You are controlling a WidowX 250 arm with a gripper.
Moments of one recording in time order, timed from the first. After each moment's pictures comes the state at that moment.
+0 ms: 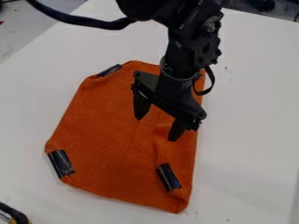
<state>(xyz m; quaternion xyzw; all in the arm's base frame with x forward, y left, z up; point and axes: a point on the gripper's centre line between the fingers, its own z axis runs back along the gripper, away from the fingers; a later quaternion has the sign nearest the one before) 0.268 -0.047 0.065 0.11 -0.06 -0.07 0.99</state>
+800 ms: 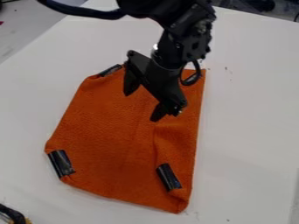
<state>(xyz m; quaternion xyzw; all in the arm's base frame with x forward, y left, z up) 0.292 -0.003 0.073 0.20 -0.09 -0.13 0.97</state>
